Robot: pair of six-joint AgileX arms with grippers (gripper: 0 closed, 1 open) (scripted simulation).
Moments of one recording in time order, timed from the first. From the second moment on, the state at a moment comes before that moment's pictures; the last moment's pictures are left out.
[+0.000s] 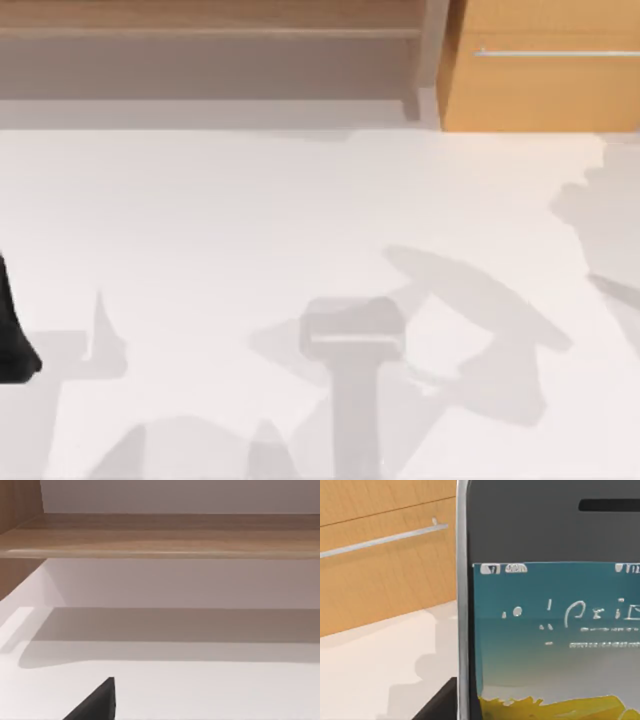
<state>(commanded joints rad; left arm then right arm) 0.00 0.00 0.00 0.00 0.00 0.00 0.11 1.16 0.88 -0.33 0.38 0.26</state>
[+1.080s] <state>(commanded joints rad) 0.00 0.00 0.00 0.00 0.00 0.00 0.07 0.89 0.55 -0.13 0.49 0.22</state>
